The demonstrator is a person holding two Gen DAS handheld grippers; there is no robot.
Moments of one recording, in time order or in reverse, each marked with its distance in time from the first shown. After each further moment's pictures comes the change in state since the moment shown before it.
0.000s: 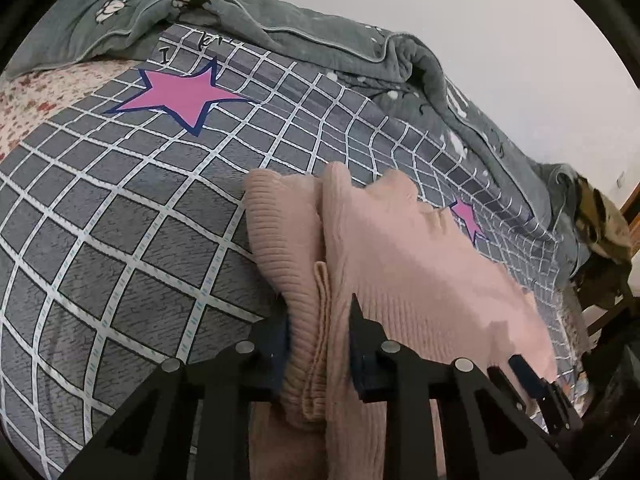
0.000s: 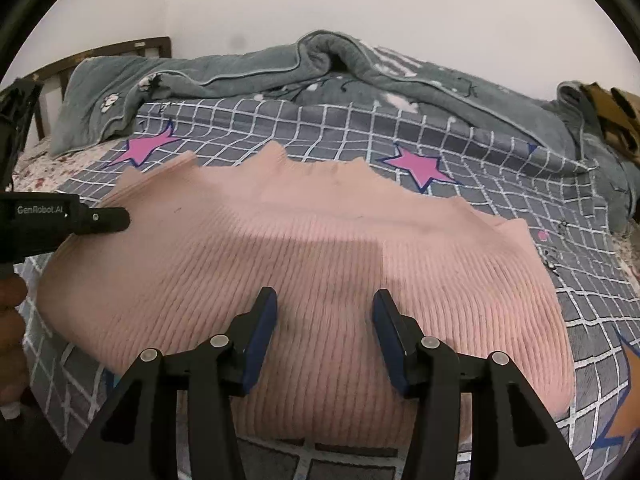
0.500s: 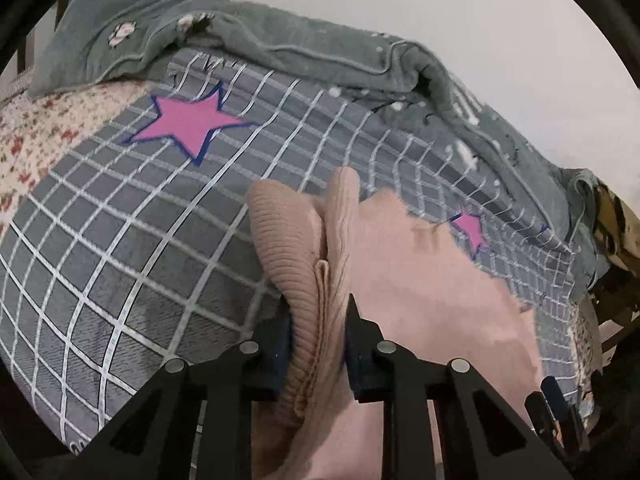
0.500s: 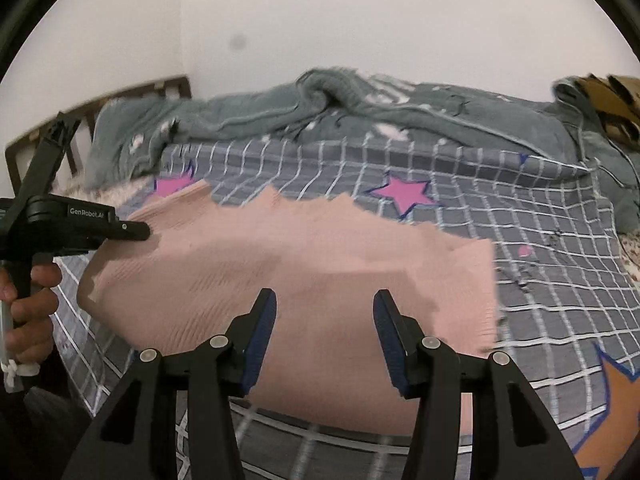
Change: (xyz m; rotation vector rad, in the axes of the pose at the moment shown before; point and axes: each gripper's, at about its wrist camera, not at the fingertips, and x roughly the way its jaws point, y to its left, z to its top) left arm -0.027 -0.053 0.023 -0.011 0.004 0.127; right arm -0.053 -0.069 0.006 0.056 -0.108 0.130
